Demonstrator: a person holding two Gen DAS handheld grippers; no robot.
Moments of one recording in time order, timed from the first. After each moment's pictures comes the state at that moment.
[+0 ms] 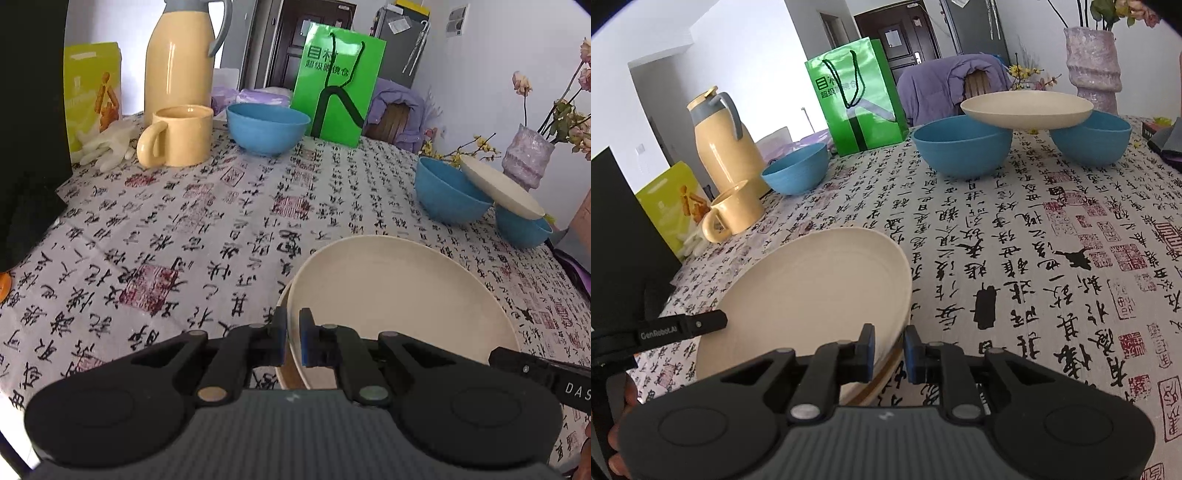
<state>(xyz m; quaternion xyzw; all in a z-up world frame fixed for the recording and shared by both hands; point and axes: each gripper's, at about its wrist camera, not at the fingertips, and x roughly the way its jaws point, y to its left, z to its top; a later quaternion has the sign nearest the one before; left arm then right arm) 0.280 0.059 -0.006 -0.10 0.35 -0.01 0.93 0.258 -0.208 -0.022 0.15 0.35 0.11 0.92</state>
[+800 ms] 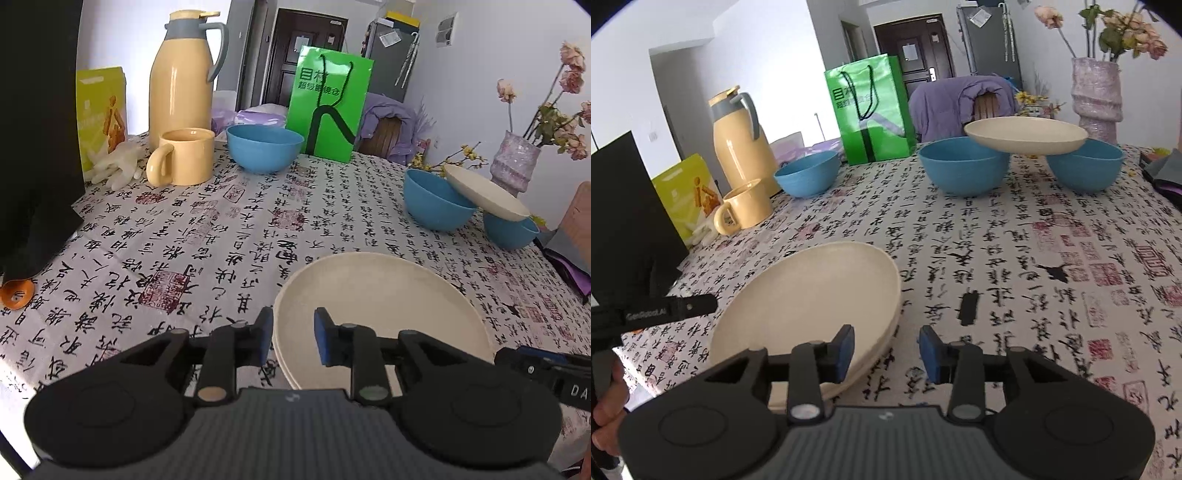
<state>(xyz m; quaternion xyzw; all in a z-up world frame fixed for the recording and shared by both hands) 0.243 0.055 0.013 -0.08 0.32 -0.02 0.95 0.223 -0.222 -0.010 0.12 0.33 0.11 0.93</state>
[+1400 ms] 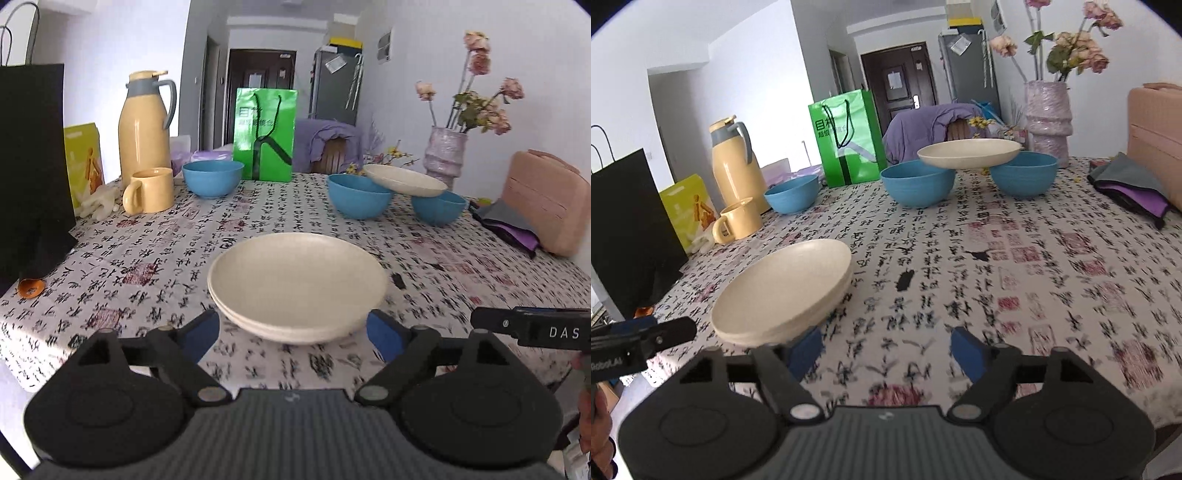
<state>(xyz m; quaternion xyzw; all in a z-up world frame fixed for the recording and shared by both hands) 0.115 -0.007 0.016 -0.02 0.25 -0.07 0.97 0.118 -0.275 -0.011 0.12 0.28 0.09 0.95</state>
